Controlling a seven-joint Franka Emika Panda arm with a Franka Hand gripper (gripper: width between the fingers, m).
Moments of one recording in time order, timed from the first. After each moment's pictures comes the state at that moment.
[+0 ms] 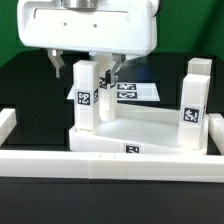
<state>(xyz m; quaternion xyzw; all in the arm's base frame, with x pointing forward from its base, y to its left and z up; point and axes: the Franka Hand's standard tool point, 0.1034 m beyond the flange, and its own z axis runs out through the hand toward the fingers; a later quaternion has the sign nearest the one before) 0.574 -0.079 0.108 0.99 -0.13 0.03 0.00</state>
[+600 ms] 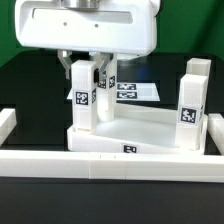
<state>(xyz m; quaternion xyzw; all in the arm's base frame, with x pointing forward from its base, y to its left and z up) 0.574 -0.080 0.108 0.99 -0.14 0.03 0.00</state>
